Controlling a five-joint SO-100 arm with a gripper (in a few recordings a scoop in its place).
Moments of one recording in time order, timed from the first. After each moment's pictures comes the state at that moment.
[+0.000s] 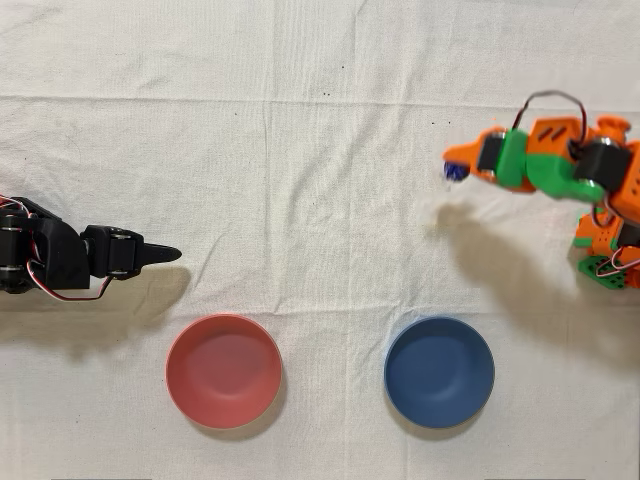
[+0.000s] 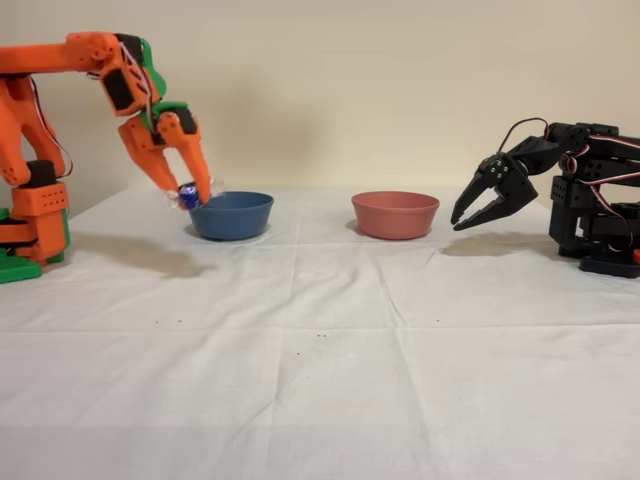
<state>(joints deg) 15.0 106.9 105.1 68.3 -11.1</state>
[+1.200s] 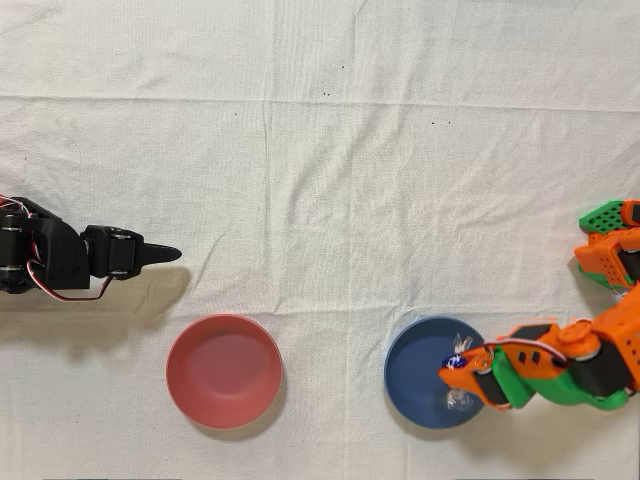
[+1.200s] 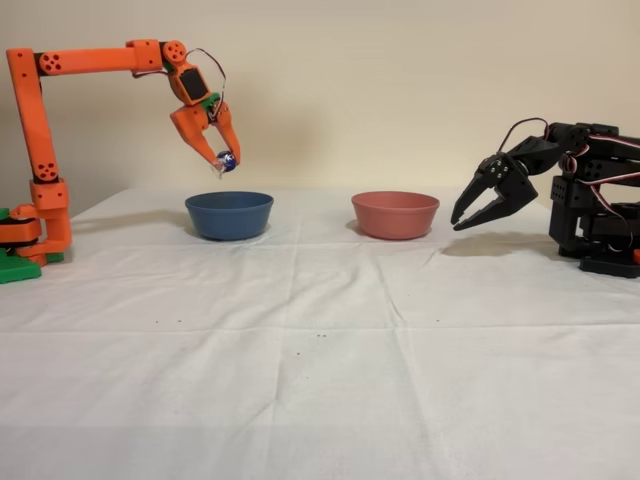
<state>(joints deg) -32.6 93.5 92.9 67.7 -4.7</state>
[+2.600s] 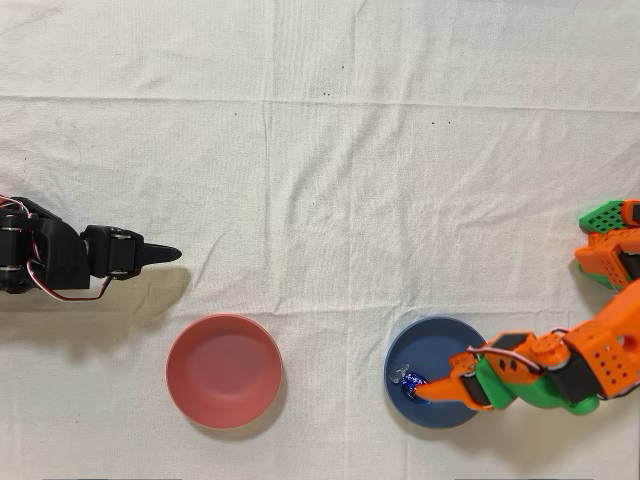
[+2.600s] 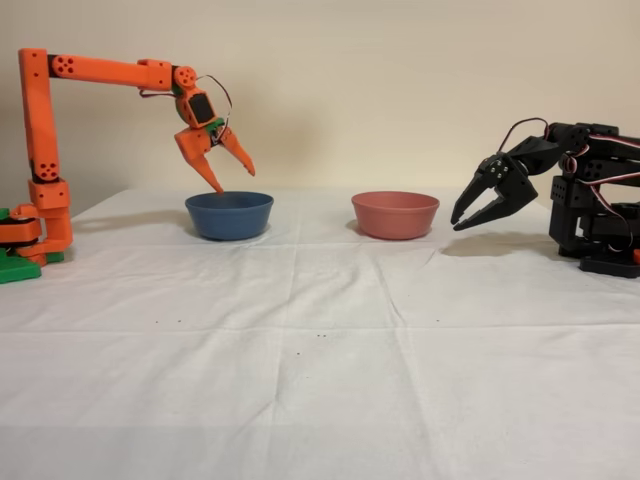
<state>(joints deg) -32.3 90.4 97.9 62.7 -3.7</state>
